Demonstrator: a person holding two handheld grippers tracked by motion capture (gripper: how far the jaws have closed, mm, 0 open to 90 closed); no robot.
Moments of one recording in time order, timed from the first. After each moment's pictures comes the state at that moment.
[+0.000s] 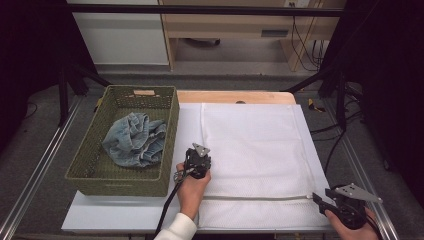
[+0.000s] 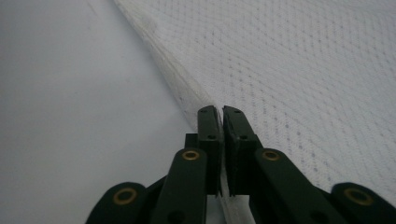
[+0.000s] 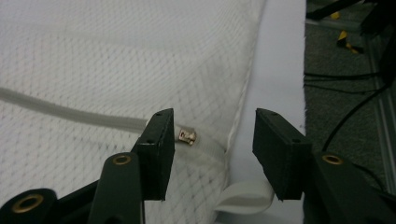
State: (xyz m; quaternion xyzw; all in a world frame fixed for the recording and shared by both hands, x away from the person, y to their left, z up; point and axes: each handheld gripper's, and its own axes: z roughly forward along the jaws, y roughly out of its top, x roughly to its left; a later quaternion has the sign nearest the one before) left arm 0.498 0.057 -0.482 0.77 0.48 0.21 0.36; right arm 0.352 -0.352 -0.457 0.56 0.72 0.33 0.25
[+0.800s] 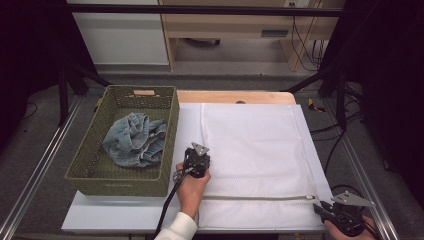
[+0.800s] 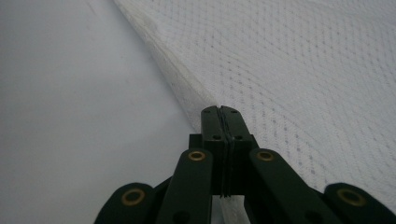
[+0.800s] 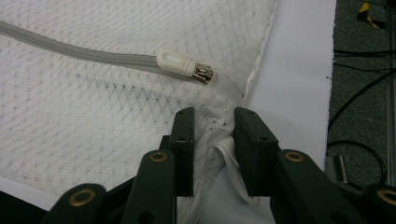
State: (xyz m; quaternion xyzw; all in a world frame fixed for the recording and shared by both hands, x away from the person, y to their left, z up) left arm 0.498 0.058 -0.480 0.77 0.49 0.20 0.36; right arm 0.340 -0.352 -0.470 0.55 0.76 0.29 0.21
